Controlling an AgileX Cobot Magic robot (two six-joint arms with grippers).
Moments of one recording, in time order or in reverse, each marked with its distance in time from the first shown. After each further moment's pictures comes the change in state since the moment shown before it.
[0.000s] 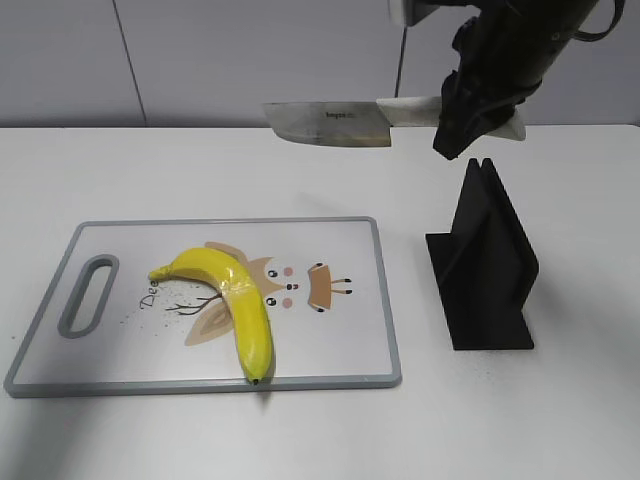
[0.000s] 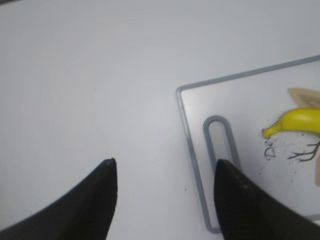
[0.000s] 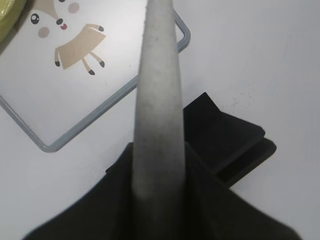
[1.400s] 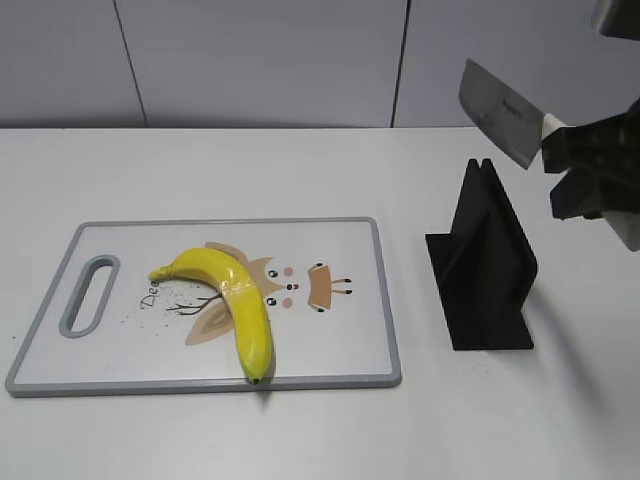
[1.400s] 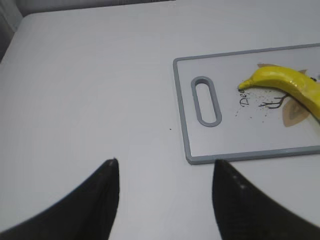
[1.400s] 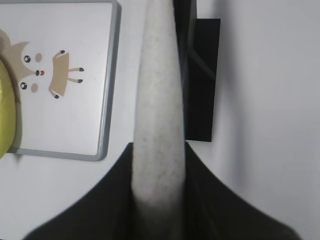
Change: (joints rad) left arm 0.068 -1.354 0.930 -0.036 -0.077 -0.081; right arm 0.000 -0.584 0.657 -0.135 -0.319 0.911
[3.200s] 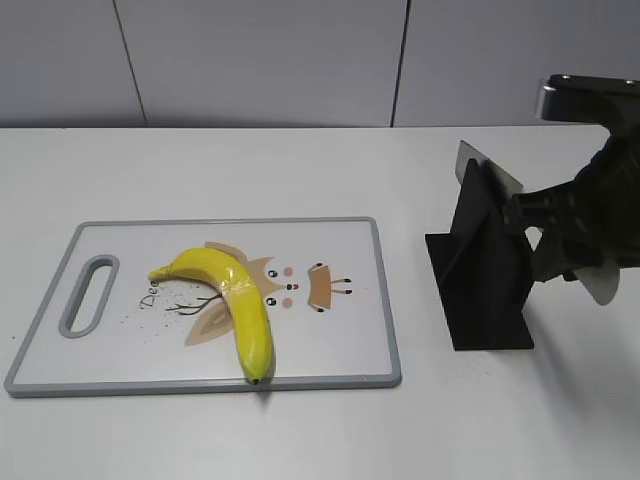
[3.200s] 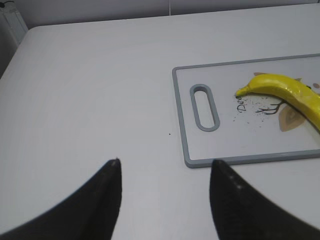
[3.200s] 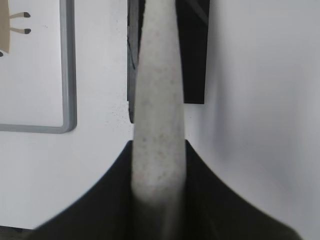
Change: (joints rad) left arm 0.001 -0.135 0.022 -0.009 0.039 0.000; right arm 0.000 0.184 0.001 0.012 0.076 0.010
